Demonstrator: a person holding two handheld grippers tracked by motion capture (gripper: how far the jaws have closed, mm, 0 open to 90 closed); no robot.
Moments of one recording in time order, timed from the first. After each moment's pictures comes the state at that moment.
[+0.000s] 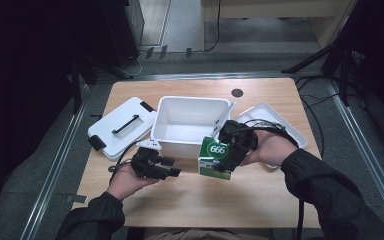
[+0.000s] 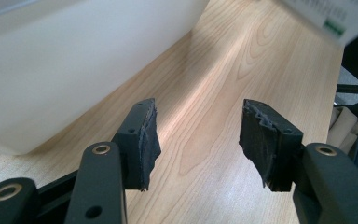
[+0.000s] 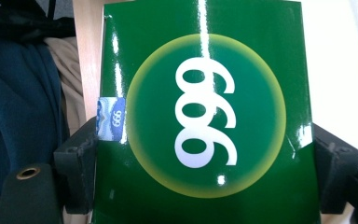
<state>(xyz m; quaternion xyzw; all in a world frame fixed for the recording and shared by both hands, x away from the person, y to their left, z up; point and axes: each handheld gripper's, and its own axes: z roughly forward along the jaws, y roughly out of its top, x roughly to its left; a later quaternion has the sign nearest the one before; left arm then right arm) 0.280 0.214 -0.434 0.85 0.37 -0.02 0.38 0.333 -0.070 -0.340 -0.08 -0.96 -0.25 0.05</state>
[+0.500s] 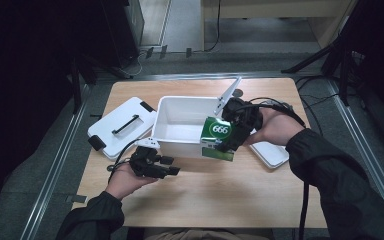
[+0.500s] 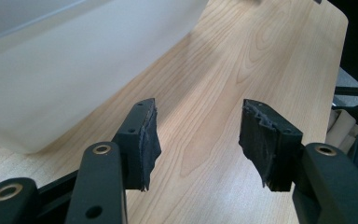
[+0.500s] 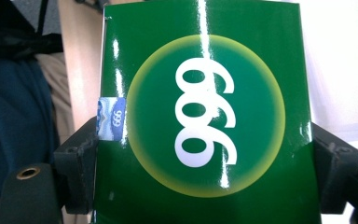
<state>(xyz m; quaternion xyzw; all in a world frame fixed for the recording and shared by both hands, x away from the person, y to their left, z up) 0.281 0.216 -0.430 0.85 0.36 -0.01 0.38 0.361 -0.075 -0.298 -0.09 -0.96 -0.26 0.03</state>
